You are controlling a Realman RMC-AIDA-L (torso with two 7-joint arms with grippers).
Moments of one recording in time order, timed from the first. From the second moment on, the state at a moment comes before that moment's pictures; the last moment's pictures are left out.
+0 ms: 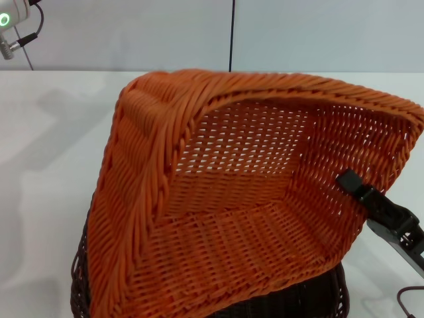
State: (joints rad) left arm -0.75 -1.93 -2.27 -0.61 1.40 -0.87 1.66; right arm 0.33 2.08 -0.28 0.11 -1.77 -1.77 1.35
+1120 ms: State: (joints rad) left arm -0.76 -1.92 -2.23 -0.61 1.39 -0.87 1.66; right arm 0.24 2.08 -0.29 0.12 -1.88 -1.87 1.37
